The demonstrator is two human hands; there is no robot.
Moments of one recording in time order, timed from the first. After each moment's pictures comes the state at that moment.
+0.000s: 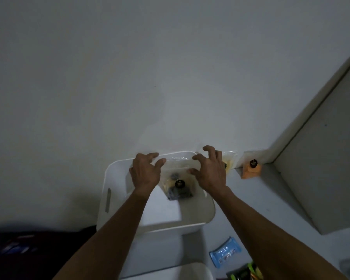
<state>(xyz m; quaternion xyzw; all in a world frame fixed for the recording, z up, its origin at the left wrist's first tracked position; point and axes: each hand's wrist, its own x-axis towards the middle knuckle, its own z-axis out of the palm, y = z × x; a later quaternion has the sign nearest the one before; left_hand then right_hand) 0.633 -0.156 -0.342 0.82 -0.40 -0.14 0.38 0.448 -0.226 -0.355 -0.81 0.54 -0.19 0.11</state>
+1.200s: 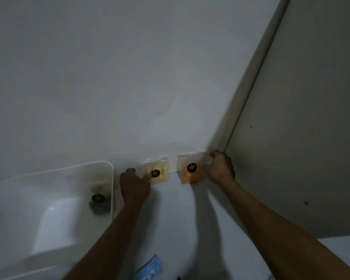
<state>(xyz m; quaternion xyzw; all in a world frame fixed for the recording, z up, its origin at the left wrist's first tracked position) 0.426 -0.276 -0.413 0.87 -0.31 -0.19 0.31 0.202 -0.391 -0.397 -0.66 0.68 -0.14 0.29</state>
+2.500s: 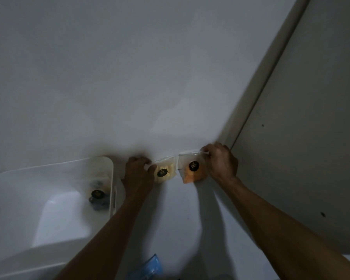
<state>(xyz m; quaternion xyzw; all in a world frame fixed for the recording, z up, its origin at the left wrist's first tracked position) 0.431 -0.295 -0.423 0.84 -0.43 -0.12 0.31 0.214 -0.405 -0.412 -0.76 0.61 -0.18 0.12</state>
